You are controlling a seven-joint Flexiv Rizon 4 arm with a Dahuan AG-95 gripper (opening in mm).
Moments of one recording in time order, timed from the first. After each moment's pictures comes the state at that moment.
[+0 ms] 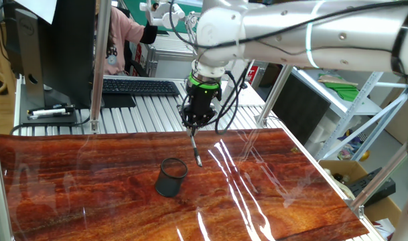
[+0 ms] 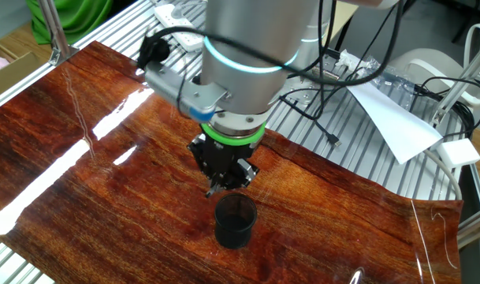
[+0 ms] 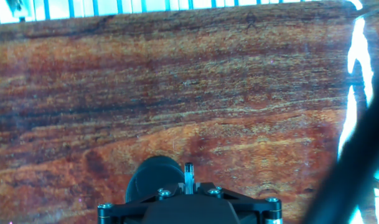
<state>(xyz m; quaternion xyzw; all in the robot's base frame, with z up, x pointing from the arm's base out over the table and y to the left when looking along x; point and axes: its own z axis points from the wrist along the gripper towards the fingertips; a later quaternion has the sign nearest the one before) 0.624 0.085 0.211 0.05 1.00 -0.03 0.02</state>
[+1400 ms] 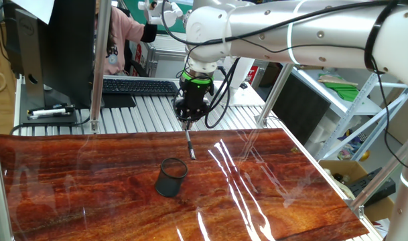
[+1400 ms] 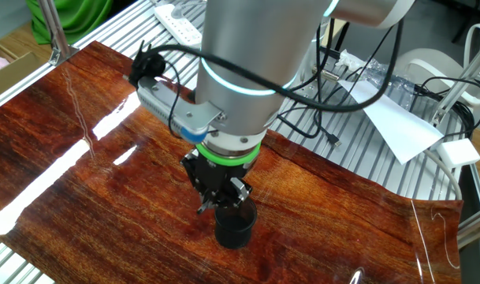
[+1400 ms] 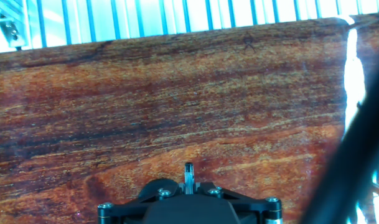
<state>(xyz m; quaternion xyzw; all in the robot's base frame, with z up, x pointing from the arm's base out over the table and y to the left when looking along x) 0.657 0.086 0.208 0.06 1.00 -0.04 0.01</state>
